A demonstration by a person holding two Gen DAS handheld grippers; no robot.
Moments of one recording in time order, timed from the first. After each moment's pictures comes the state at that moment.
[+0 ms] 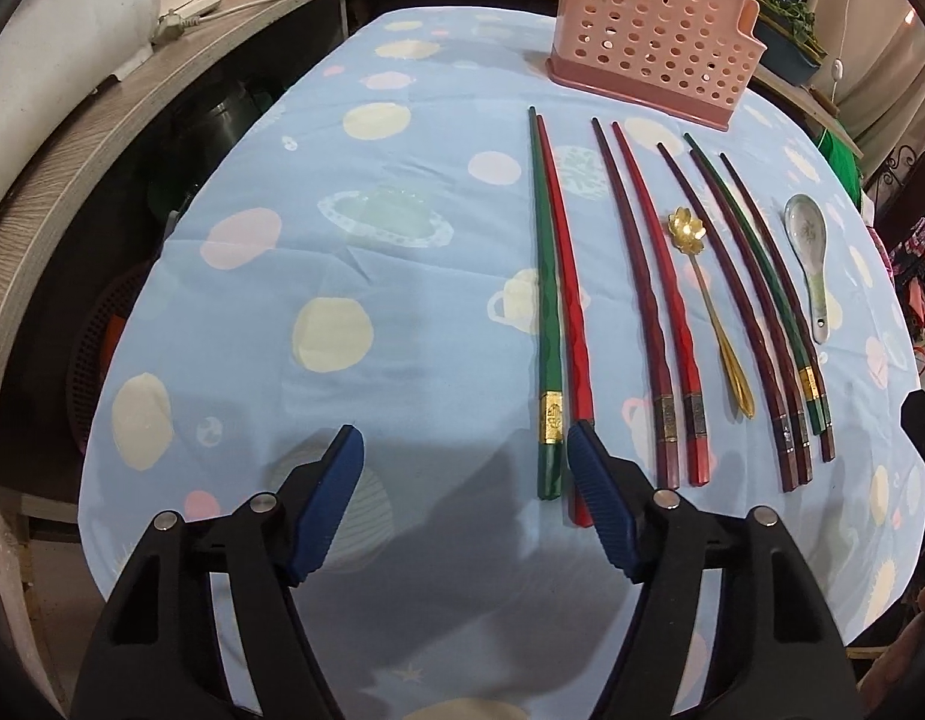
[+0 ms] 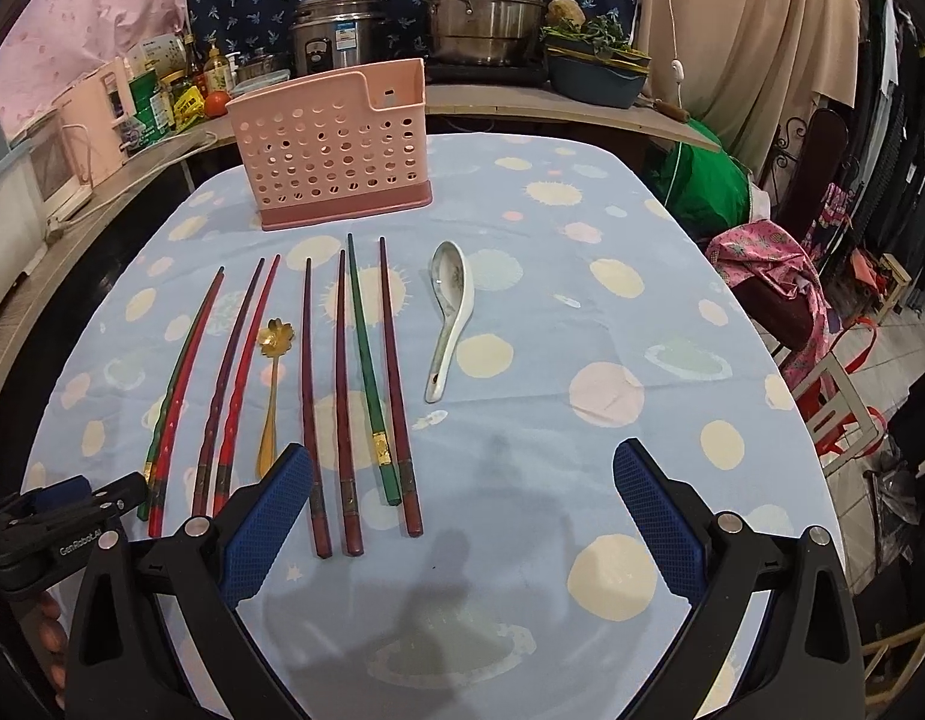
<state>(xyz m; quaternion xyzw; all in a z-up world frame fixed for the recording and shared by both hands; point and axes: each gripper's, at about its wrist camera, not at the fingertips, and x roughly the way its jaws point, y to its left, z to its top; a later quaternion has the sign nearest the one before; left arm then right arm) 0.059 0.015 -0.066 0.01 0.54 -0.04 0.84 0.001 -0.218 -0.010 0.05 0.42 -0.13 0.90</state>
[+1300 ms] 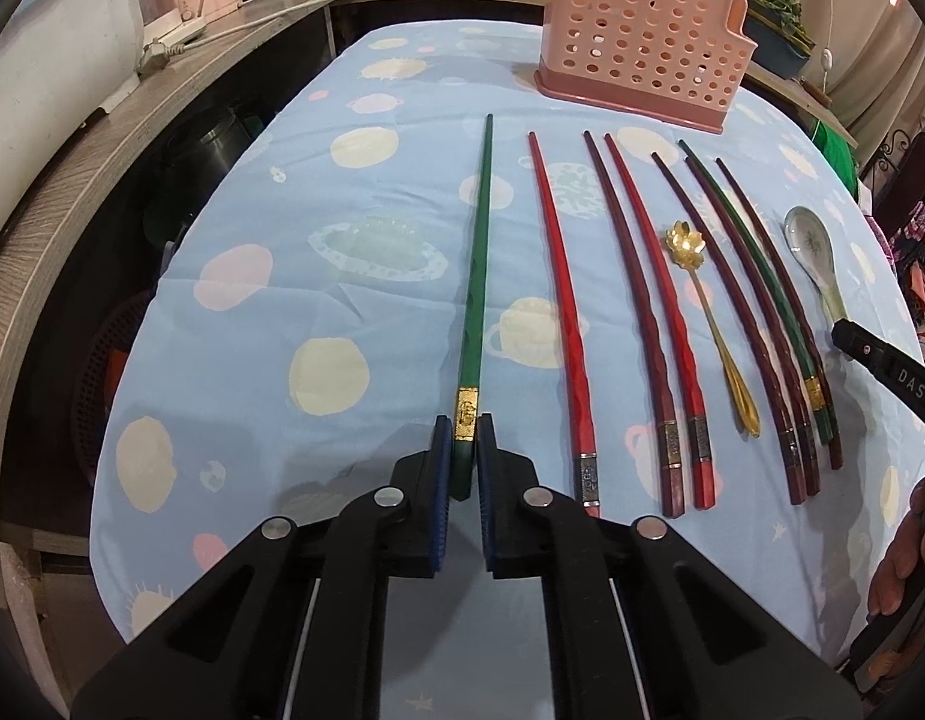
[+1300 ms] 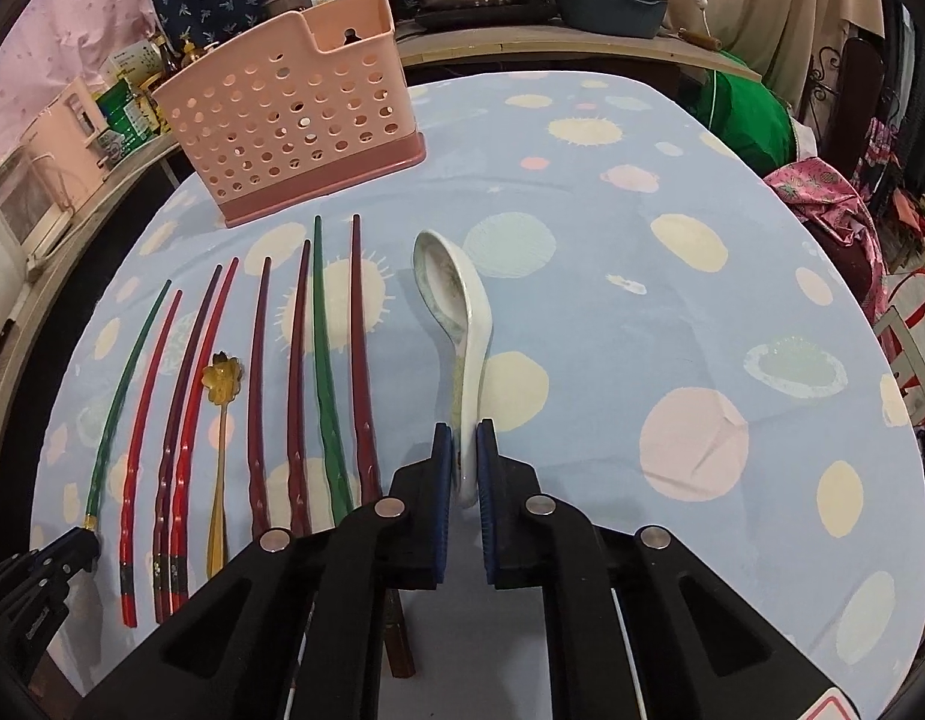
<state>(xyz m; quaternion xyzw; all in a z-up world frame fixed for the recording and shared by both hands) 0.063 0.006 -0.058 0.01 0.52 -0.06 0.85 0.069 -0.255 -0.056 0.12 0.45 -0.10 0.88</state>
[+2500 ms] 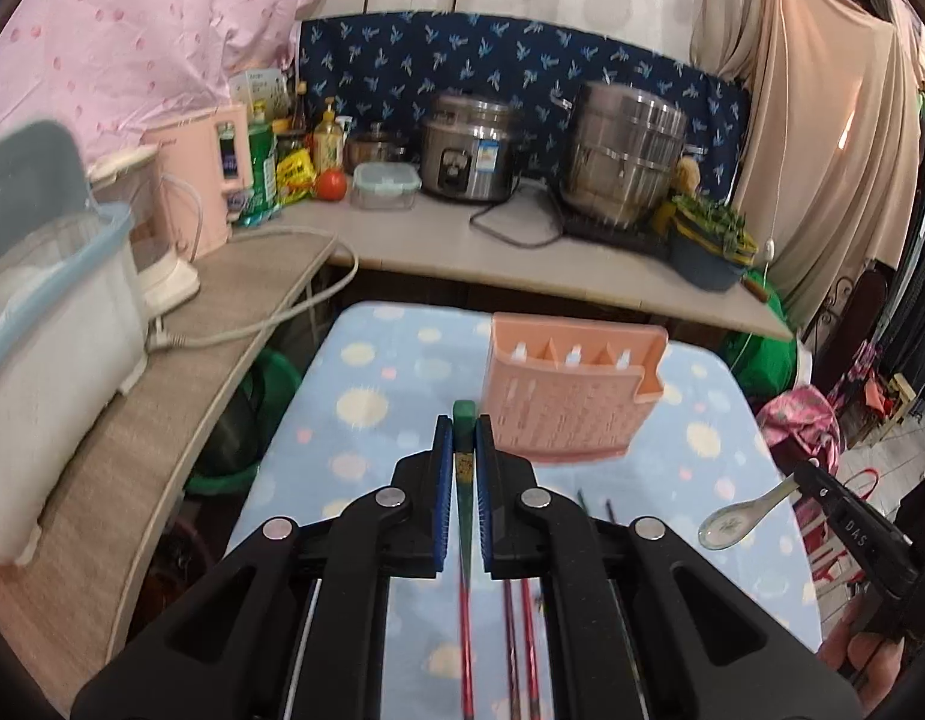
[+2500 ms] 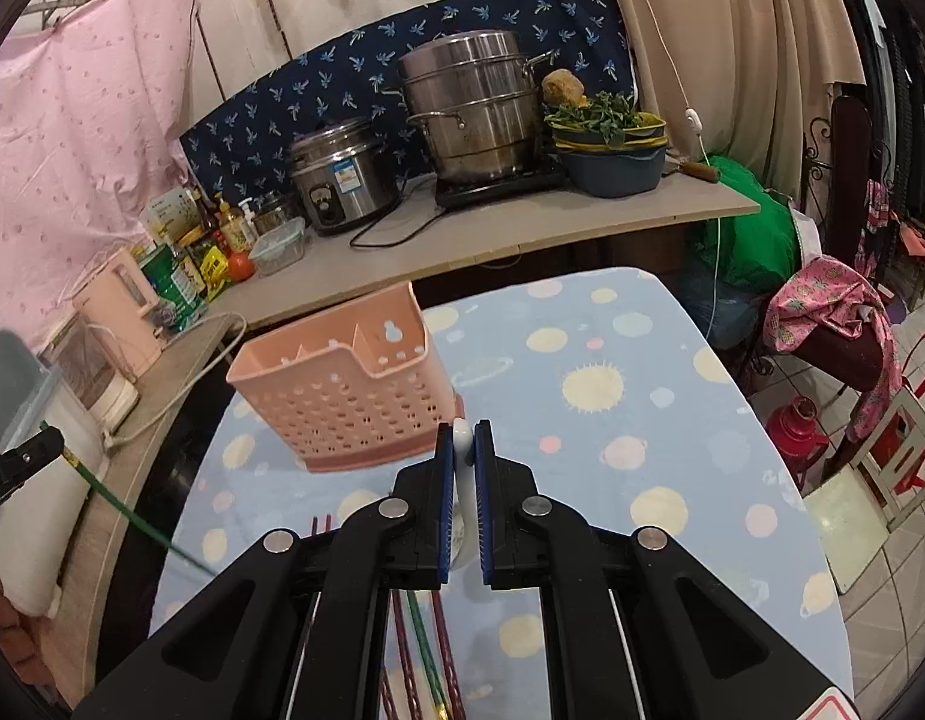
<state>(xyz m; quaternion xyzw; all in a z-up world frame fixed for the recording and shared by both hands) 0.145 -0.006 0.151 -0.04 0.32 -0.09 0.94 0.113 -0.301 0.099 0.17 0.31 -0.08 0.93</state>
